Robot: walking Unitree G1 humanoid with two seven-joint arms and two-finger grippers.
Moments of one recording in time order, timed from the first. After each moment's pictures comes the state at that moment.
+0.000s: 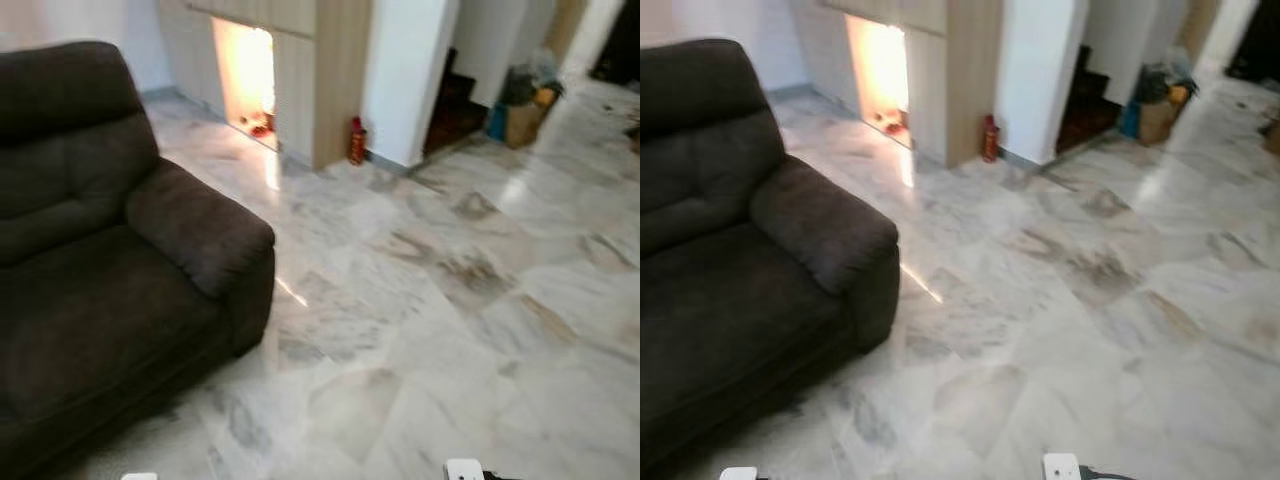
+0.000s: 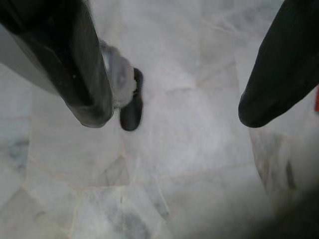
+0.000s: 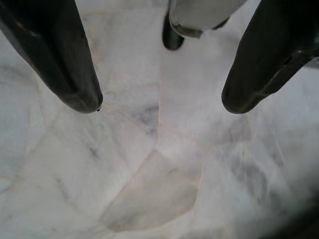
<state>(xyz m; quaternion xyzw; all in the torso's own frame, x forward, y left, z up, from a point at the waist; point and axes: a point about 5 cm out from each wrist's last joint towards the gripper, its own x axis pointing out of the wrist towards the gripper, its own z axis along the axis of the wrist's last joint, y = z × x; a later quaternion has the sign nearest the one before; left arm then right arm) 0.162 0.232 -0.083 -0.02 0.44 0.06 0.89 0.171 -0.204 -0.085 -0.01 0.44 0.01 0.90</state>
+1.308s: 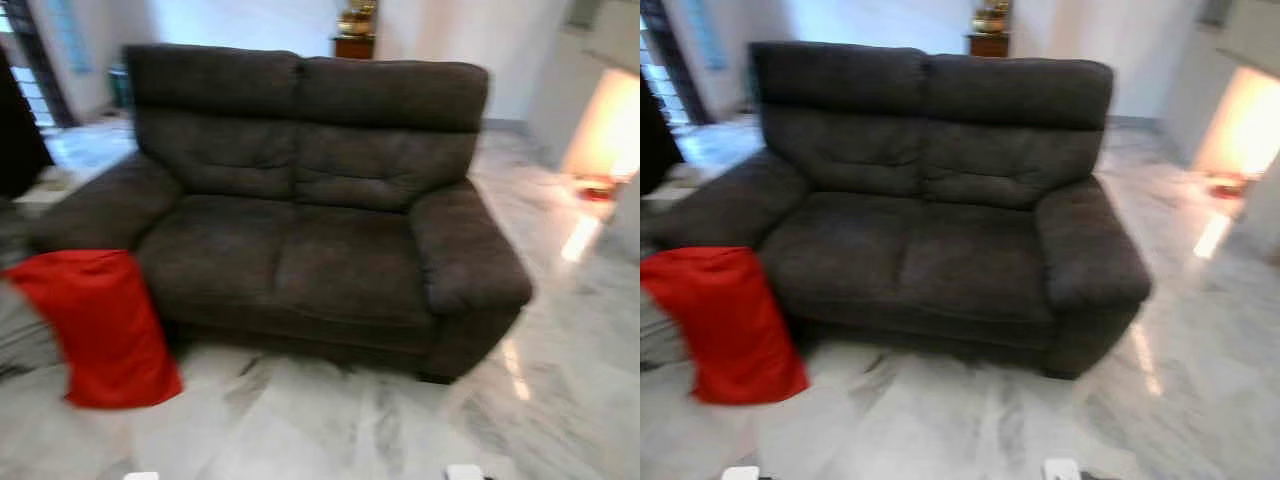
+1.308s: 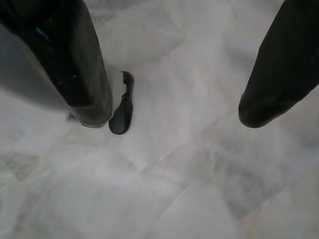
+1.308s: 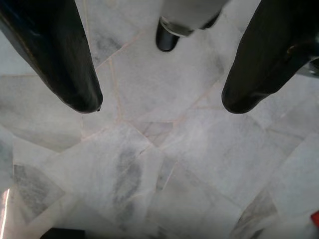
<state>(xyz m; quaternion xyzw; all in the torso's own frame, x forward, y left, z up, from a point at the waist) 0.152 0.238 -0.086 -0.01 0.45 0.07 0.89 0.166 -0.203 -0.087 -0.01 0.45 0.00 0.89</state>
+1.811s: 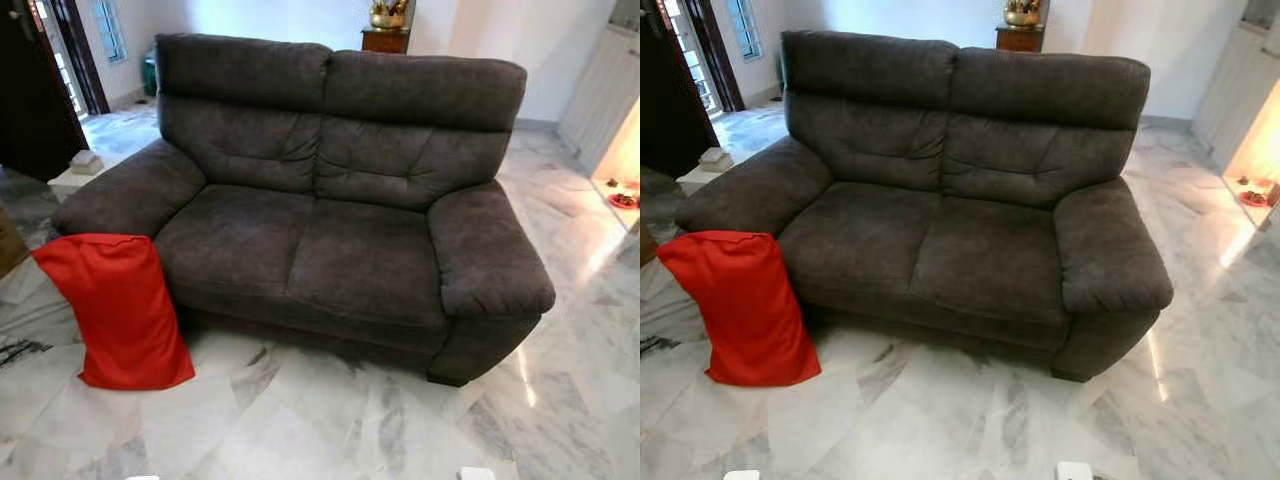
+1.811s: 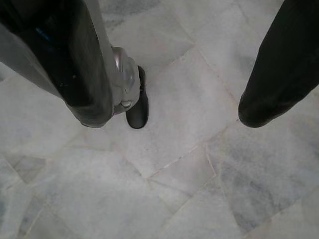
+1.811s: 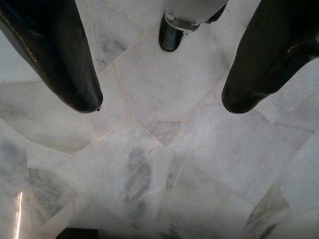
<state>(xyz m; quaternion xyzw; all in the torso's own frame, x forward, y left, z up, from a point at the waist) 0.158 0.238 -0.083 -0.01 0.45 0.07 0.89 0.173 -0.207 -0.084 0.01 0.44 -0.02 0.90</state>
